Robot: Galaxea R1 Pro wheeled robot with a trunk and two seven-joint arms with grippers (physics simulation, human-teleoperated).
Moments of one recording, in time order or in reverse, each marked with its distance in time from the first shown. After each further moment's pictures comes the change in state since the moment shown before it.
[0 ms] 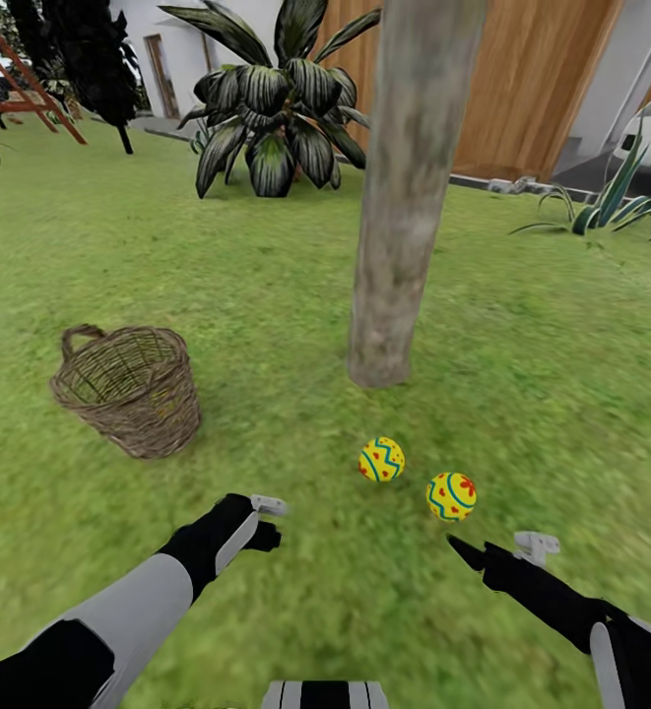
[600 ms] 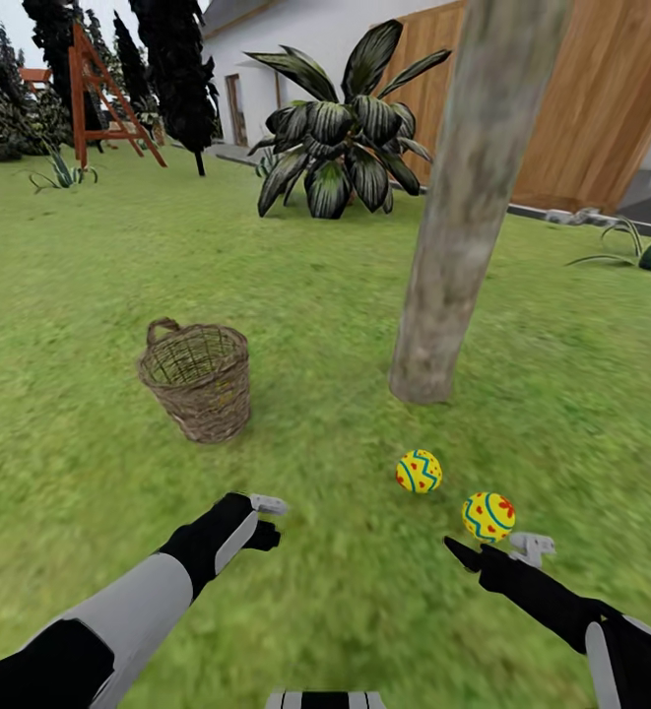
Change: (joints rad) left arm -0.001 0.001 0.003 0.000 0.001 0.001 0.002; right arm 0.000 0.000 0.014 0.011 0.000 0.000 0.000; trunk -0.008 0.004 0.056
